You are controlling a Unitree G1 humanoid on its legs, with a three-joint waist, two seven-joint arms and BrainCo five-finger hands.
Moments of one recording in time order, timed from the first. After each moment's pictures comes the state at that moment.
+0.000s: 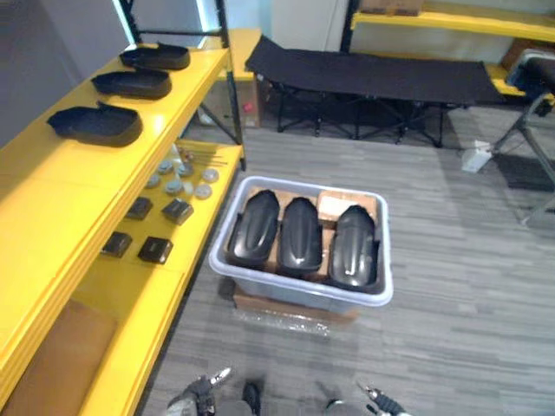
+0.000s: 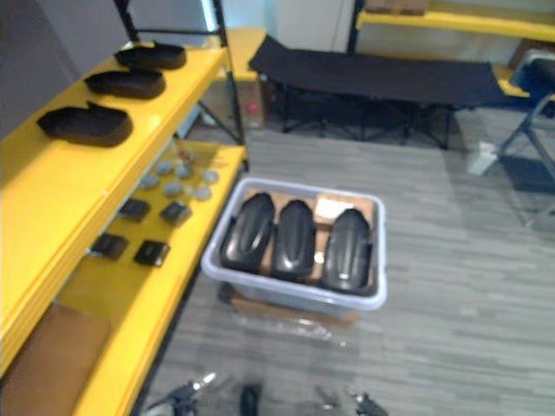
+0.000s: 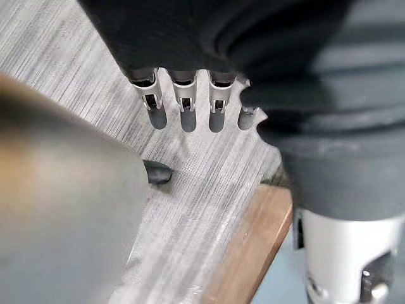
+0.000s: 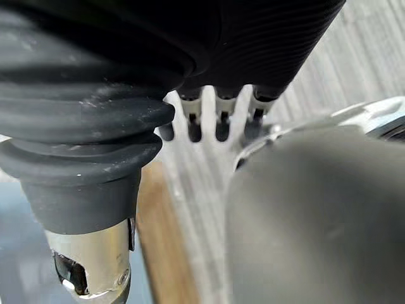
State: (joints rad) left arm 0.07 0.11 0.12 0.92 -0.32 0.15 0.00; right arm 0.06 -0.08 -0.21 1.07 0.25 0.01 0.17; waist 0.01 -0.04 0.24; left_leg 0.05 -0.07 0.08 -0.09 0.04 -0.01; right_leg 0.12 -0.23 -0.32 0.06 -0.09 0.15
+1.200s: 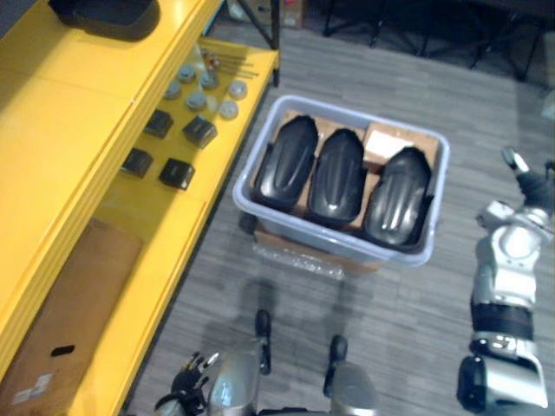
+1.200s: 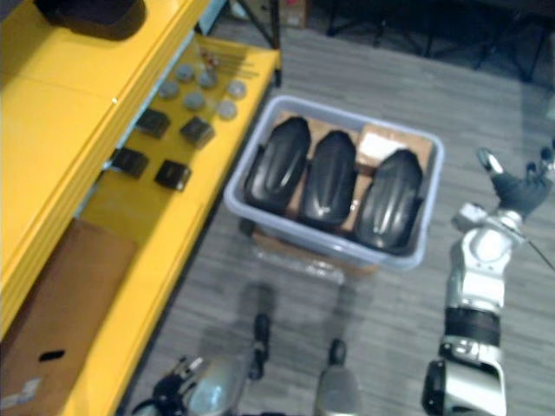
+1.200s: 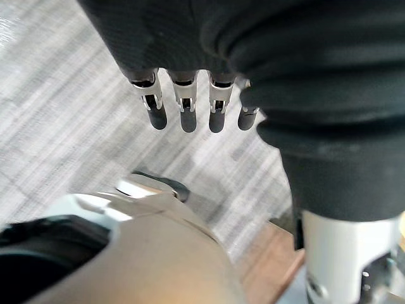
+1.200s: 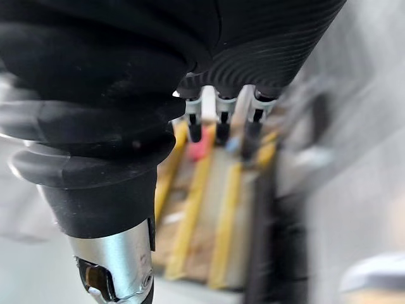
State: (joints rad) left arm 0.13 0.14 0.02 0.87 -0.51 -0.05 -0.10; right arm -0.52 -0.51 -0.40 0.50 0.22 -0.10 -0.48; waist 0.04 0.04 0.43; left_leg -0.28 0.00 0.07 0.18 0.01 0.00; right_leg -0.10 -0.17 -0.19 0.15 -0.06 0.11
